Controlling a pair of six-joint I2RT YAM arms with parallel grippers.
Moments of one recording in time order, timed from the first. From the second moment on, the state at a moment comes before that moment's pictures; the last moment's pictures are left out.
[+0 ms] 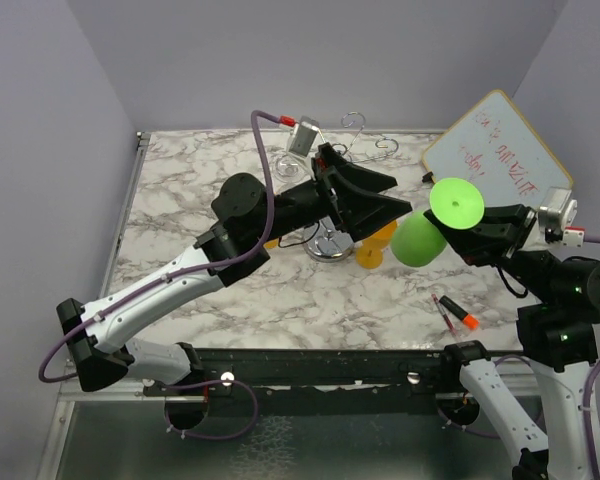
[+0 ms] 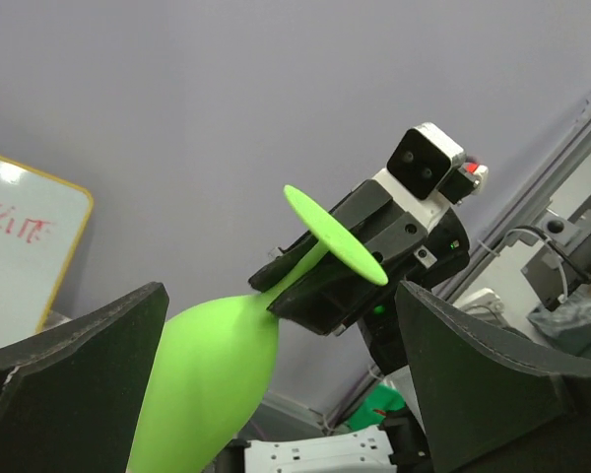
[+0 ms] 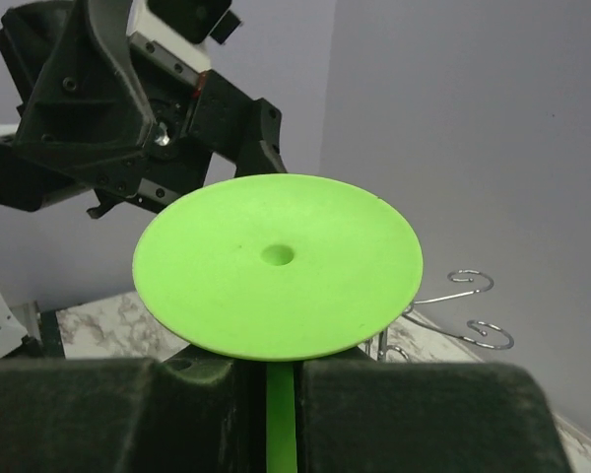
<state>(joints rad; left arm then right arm) -1.02 1.26 1.36 0.36 0.26 -0.72 0.16 0.56 1.05 0.06 -0.73 0.27</state>
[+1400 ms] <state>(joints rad) -0.96 1.45 1.51 0.29 0.61 -1.11 0.16 0.66 1.21 -0.34 -0.93 -0.14</state>
